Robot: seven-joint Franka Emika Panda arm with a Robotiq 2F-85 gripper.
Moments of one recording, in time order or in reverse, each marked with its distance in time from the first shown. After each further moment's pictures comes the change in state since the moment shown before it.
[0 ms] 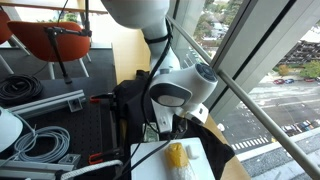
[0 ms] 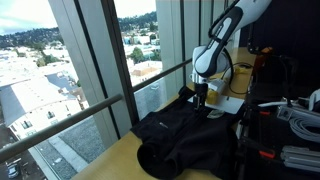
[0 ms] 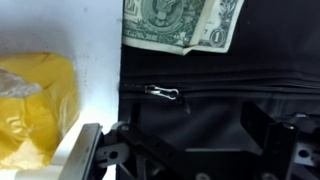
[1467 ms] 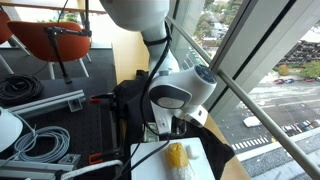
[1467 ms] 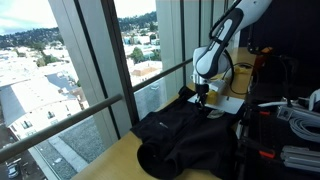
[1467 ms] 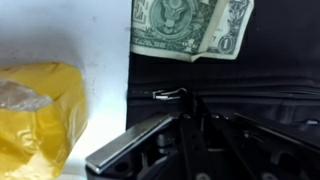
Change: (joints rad) arm -0.001 0.006 -0.008 -0.004 -0.024 0.000 0.024
